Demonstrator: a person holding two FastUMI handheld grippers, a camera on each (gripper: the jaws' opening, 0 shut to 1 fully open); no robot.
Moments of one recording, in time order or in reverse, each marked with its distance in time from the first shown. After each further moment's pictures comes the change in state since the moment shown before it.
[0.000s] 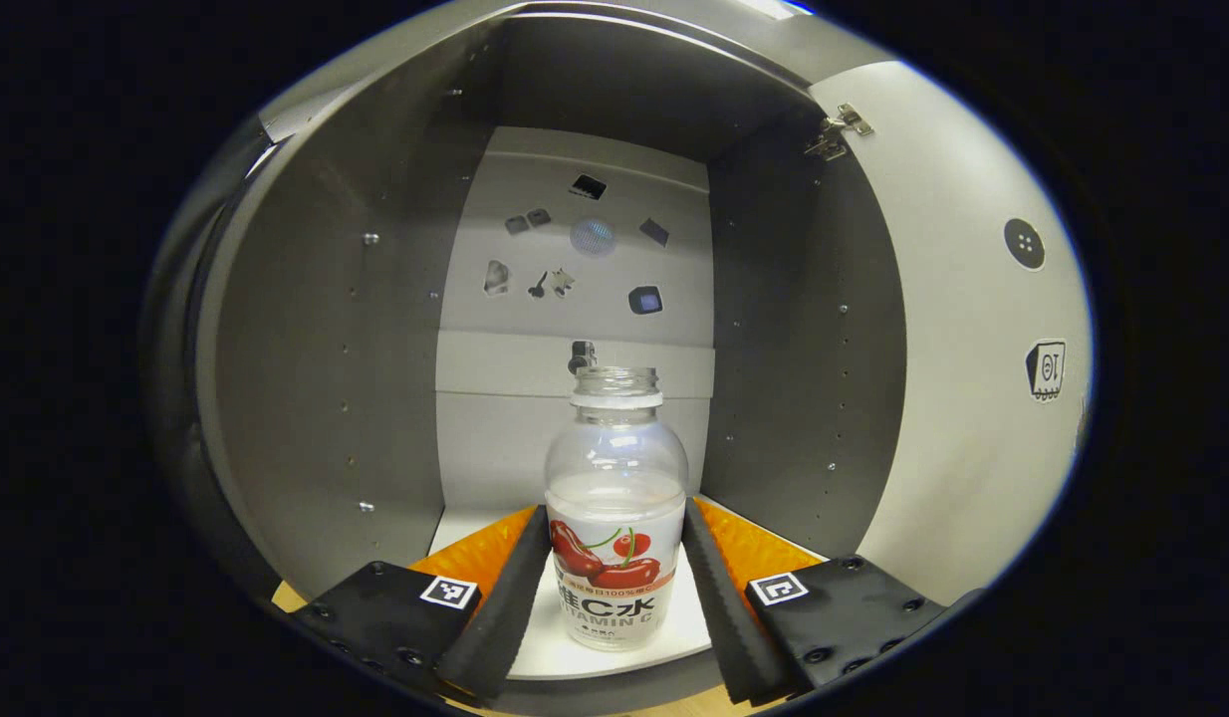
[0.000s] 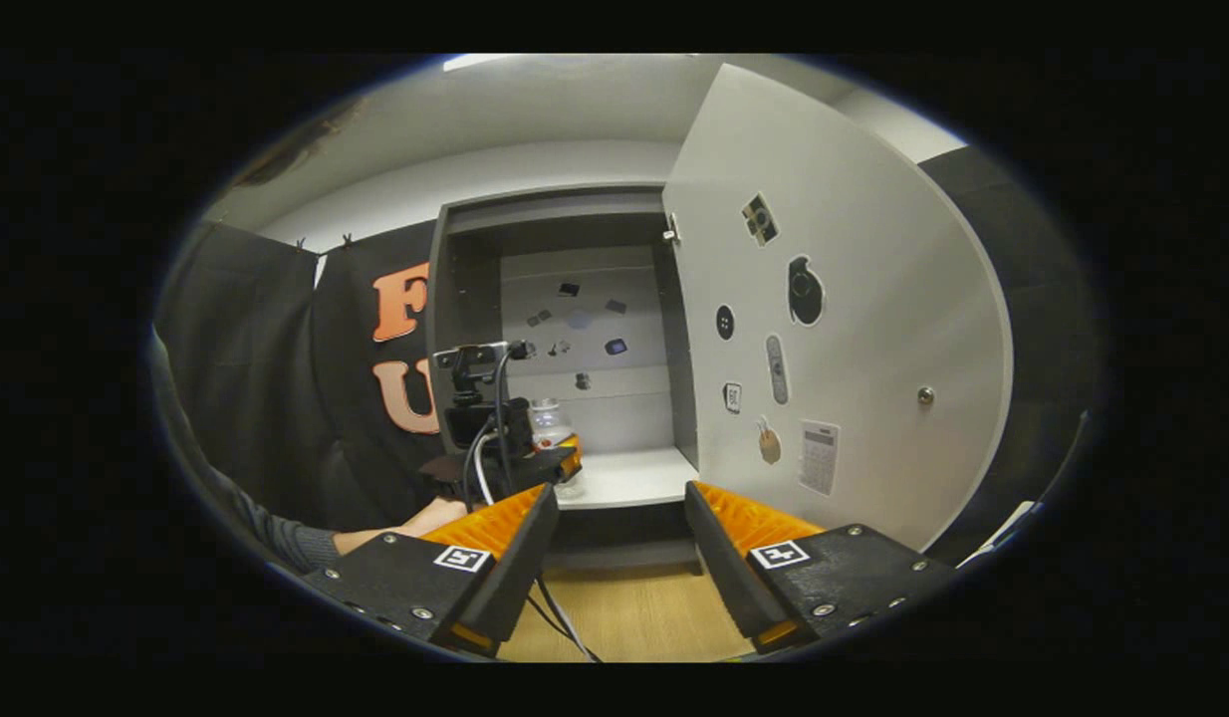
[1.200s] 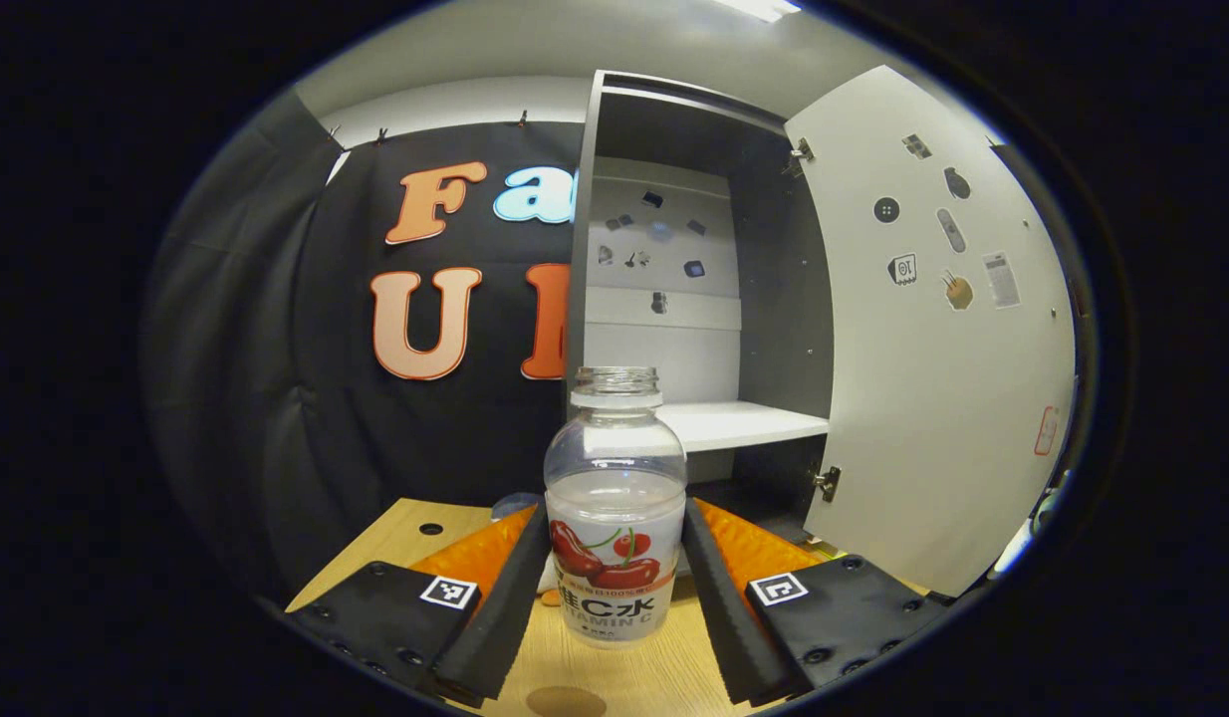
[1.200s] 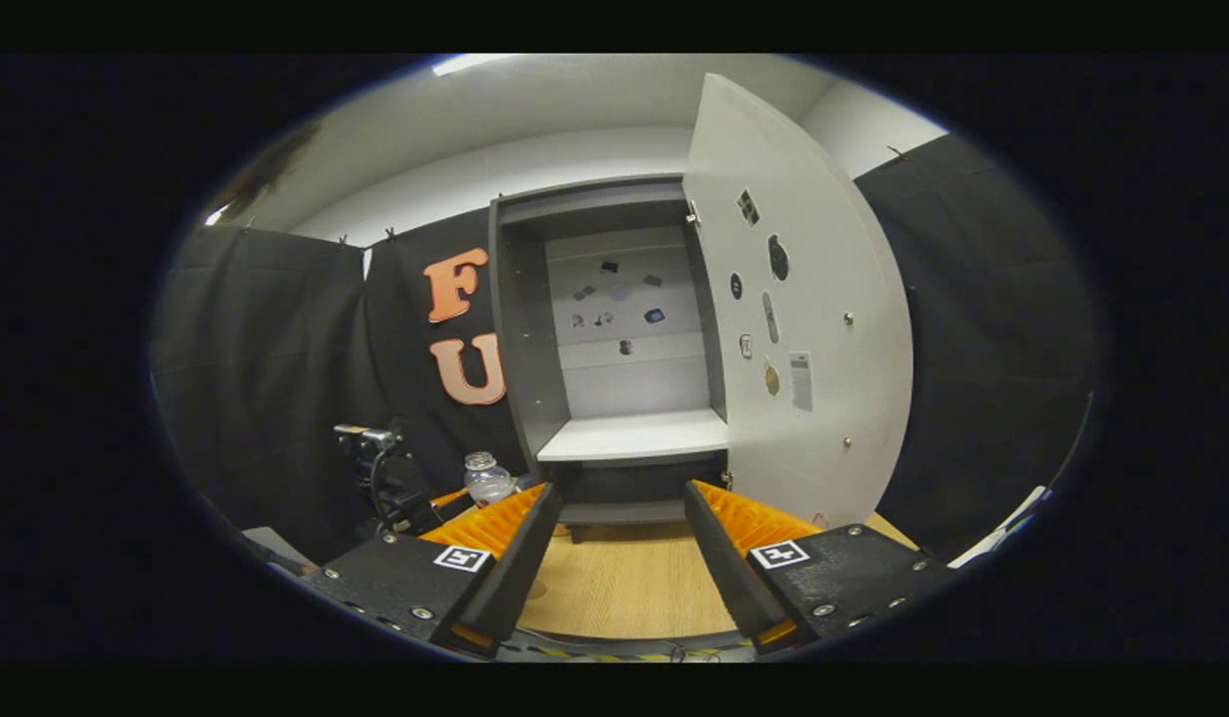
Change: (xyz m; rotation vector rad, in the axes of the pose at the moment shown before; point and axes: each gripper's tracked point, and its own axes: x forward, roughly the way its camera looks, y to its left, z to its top) left arm -0.260 0.066 -0.125 0.010 0.055 0.158; right arm -0.093 0.013 -0.044 0.029 0.096 0.135
